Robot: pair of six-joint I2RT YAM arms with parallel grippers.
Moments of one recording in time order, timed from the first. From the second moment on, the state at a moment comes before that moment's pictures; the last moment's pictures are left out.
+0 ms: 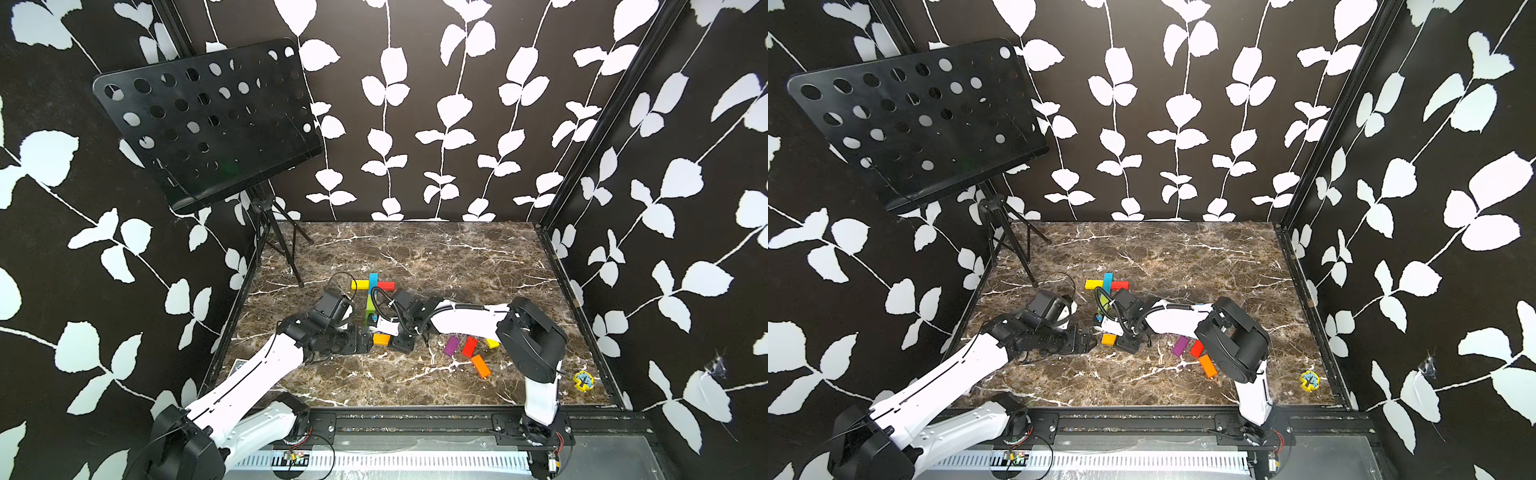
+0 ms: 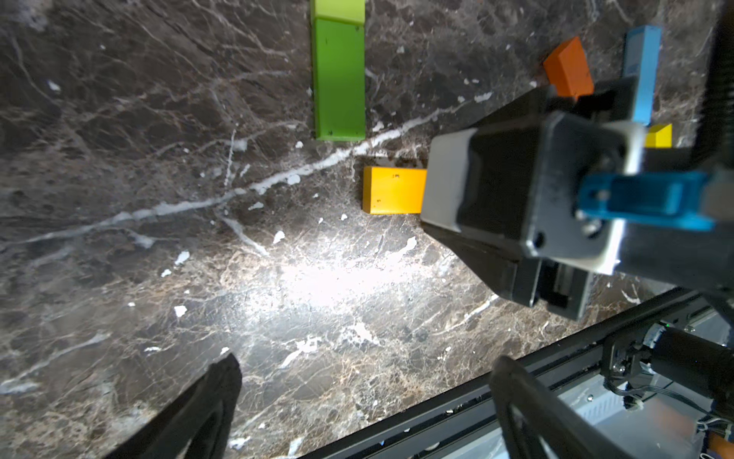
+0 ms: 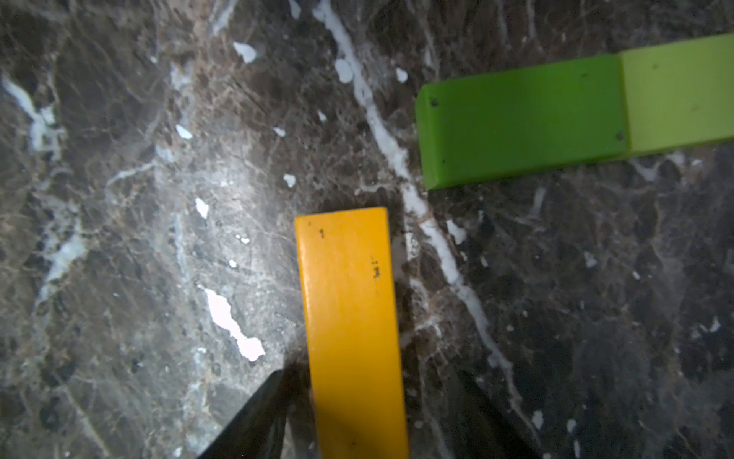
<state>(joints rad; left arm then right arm) -0.56 1.01 0.73 -0.85 0.21 -0.54 0.94 1.94 1.22 -0.45 -0.19 -0.44</state>
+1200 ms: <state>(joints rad) -0.38 0.99 0.74 -0.84 0.32 -0.49 0.90 1.97 1.26 -0.43 -0.20 -0.51</state>
